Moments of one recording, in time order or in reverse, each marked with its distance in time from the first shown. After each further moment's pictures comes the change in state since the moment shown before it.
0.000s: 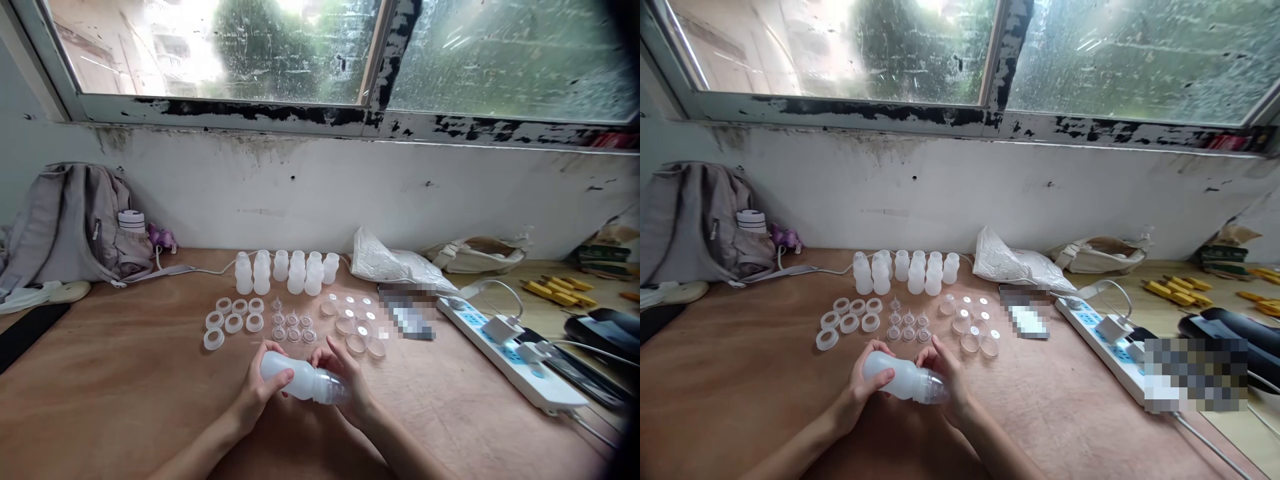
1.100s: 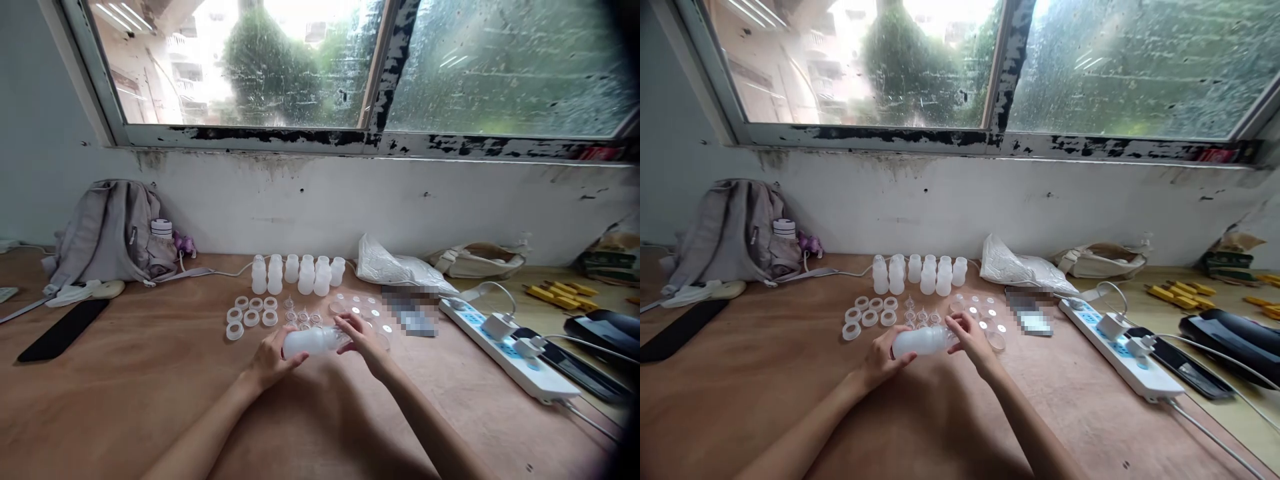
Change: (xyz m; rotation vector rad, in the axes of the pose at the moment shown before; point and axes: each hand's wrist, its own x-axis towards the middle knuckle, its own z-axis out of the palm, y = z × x) left_hand 0.015 0.003 -0.027 0.973 -0.029 0.501; right_hand 0.009 -0.035 -0.011 -0.590 0.287 -0.336
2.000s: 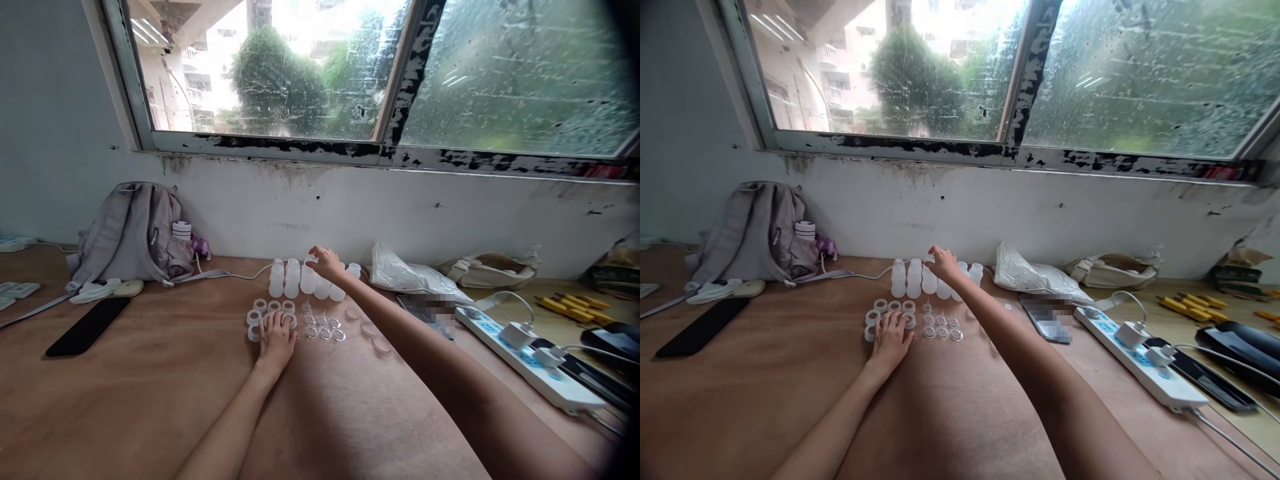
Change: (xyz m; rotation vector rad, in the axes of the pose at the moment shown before) left_hand 0.008 -0.047 -0.007 0.587 0.214 -0.171; right_hand 0.154 -0.081 0.085 -1.136 0.094 -0.462
